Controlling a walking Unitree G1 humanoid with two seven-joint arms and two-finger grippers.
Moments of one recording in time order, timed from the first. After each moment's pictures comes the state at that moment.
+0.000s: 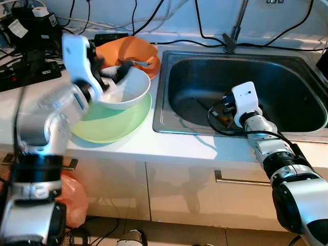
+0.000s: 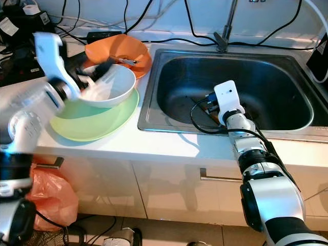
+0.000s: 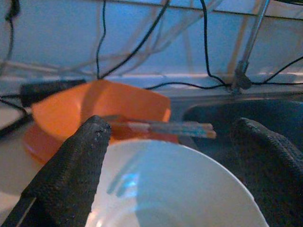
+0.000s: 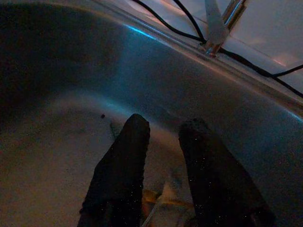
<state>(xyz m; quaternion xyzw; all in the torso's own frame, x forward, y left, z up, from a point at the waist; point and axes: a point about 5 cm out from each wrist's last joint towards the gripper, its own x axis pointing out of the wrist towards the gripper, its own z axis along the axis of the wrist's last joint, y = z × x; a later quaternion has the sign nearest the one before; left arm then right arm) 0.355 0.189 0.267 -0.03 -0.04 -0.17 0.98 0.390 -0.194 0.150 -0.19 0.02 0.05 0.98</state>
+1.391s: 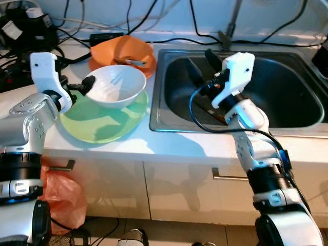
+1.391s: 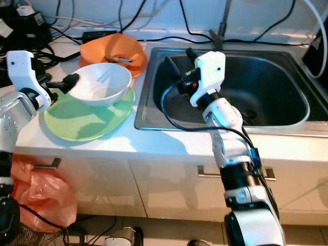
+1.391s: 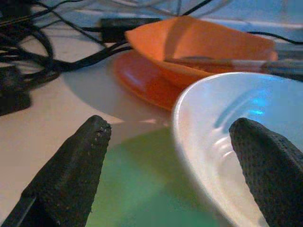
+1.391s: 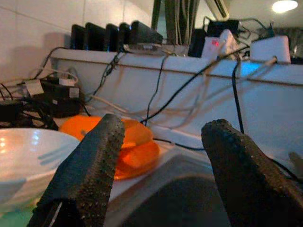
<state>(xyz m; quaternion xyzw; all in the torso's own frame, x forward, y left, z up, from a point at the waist) 0.359 0.257 0.236 -0.04 0.07 -0.05 1.00 0.354 -0.114 0.231 -0.02 -0.21 0.25 0.95</state>
